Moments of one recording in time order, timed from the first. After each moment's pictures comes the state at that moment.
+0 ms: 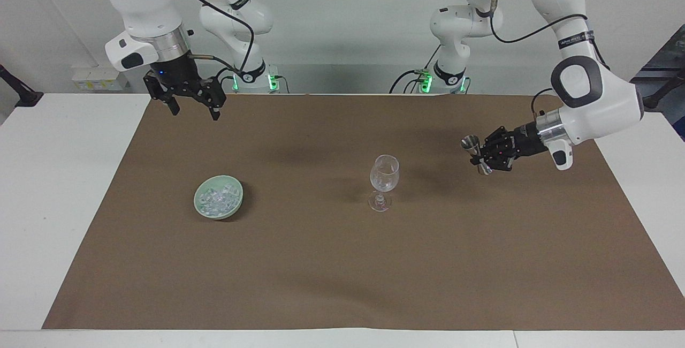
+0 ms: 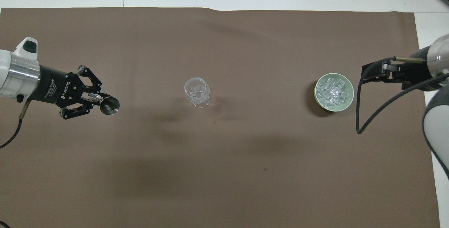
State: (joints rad) left arm 0.01 0.20 0.06 -1.85 -0.74 1.72 -0.92; right arm -0.04 0.02 0.12 -1.55 -0.02 1.62 0.26
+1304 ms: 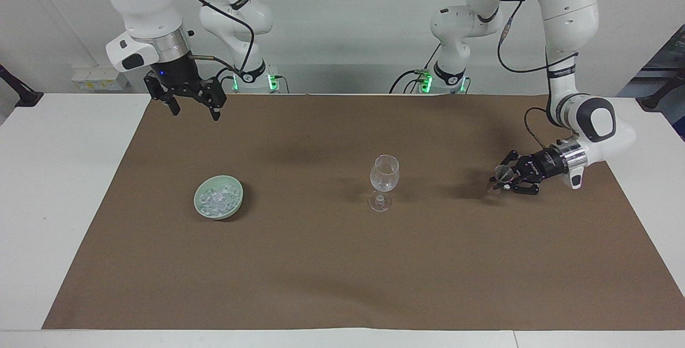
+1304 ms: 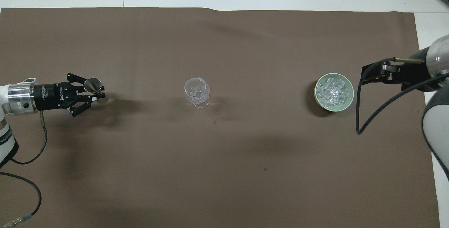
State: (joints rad) left arm 0.09 0.38 0.25 -1.99 -1.29 1.68 -0.87; right arm -0.04 0.02 0.12 -1.55 -0.02 1.62 0.26
